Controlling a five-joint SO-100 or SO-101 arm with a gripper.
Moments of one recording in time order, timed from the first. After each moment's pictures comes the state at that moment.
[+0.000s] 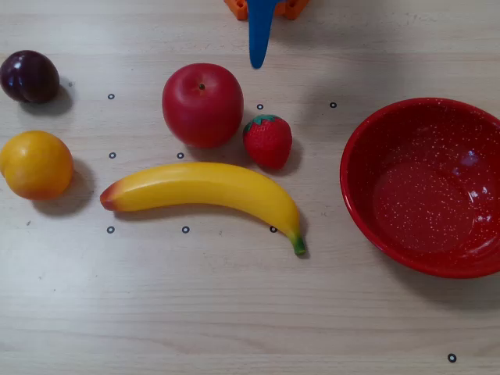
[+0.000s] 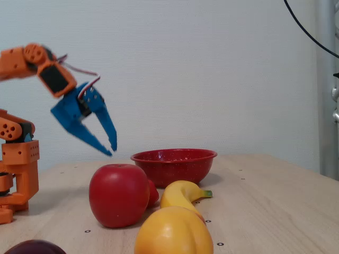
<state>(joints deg) -2.9 150.4 136.9 68.2 10.7</state>
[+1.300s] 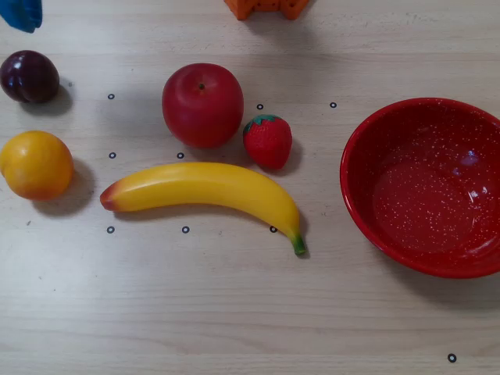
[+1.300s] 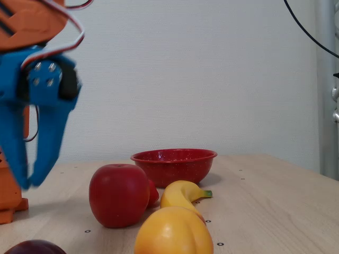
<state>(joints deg) -60.8 64.6 49.8 99.3 58.5</state>
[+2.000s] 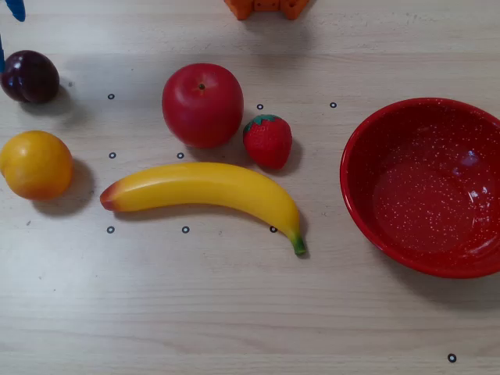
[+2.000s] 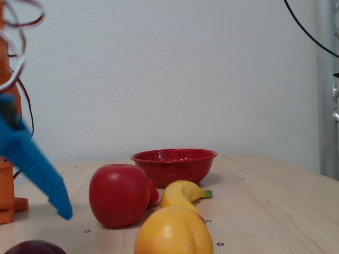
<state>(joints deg) -72.0 50.0 38.6 100.1 80.5</state>
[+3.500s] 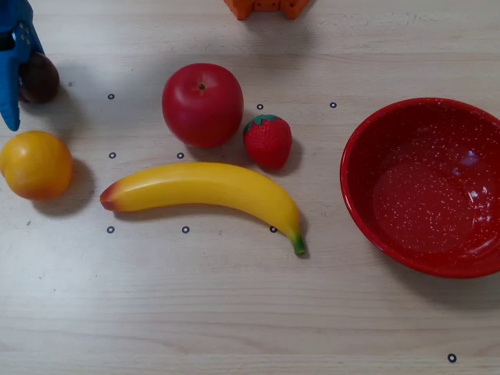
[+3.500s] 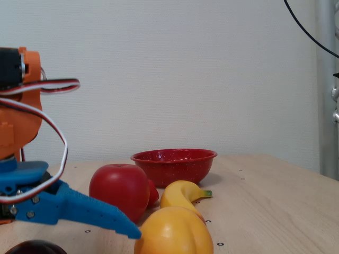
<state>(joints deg) -67.0 37.2 36.1 94.8 80.2</state>
